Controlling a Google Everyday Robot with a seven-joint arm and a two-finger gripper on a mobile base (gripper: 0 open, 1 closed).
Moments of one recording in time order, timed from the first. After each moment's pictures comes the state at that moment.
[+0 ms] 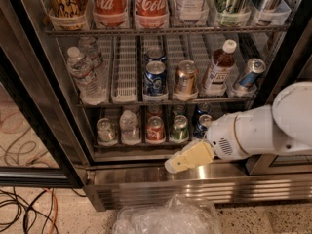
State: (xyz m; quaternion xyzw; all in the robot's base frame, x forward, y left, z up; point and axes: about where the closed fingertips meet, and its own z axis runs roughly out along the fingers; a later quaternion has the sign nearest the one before) arm 0.438 -0.086 0.803 -0.36 0.85 0.22 0.30
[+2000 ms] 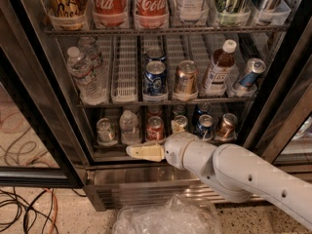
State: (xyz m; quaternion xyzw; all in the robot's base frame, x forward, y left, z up) arm 0.526 0.006 0.731 -0.24 0.77 0.28 0.52
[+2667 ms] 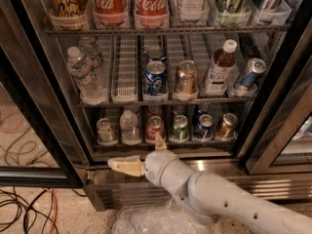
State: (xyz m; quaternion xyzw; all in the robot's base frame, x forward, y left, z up) arm 0.512 0.054 0.695 -0.21 0.75 0.30 0.55
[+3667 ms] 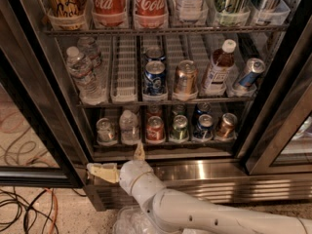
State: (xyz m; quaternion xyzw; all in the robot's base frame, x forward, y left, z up) arm 0.516 0.119 0.656 -0.17 0.74 0.28 0.59
